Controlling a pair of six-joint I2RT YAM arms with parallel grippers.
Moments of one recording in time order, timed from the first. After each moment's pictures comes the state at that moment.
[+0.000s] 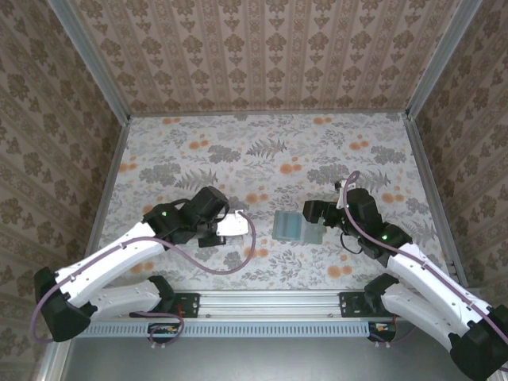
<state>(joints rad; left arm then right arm) -0.94 1.04 0.94 -0.94 -0.10 0.69 0.48 0.80 0.55 -0.33 -0.01 0.55</state>
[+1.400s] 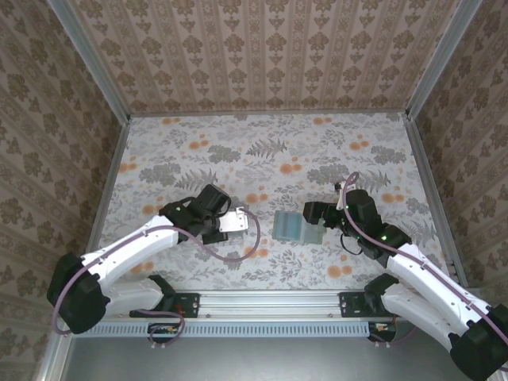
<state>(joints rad) -0.79 1.16 0.79 -0.72 -0.04 0.74 0.48 0.80 0.53 -0.33 0.00 0.55</state>
